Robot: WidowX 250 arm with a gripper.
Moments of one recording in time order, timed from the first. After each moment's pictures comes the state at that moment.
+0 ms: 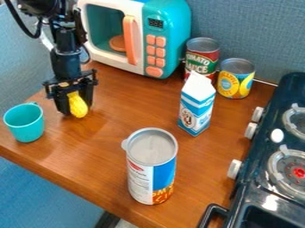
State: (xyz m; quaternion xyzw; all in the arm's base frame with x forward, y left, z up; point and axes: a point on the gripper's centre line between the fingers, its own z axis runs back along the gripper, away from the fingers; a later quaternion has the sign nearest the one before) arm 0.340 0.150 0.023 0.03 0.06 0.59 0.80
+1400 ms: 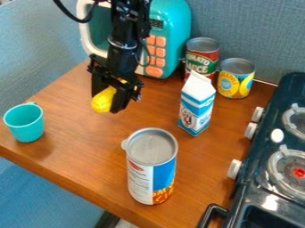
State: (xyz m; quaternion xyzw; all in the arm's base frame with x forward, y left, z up) arm 0.331 0.054 0.070 0.10 0.06 -0.04 0.99
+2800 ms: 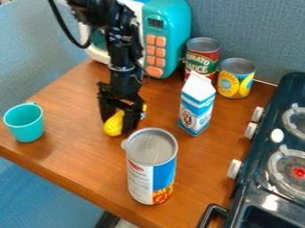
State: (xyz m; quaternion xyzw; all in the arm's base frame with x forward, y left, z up) arm 0.342 0.055 0.022 -0.01 0.07 -0.07 1.00
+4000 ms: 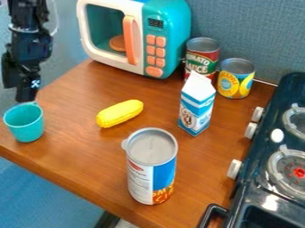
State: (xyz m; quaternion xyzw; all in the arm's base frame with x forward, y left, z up) arm 0.273 0.198 0.076 0.06 0.14 -0.14 0.98
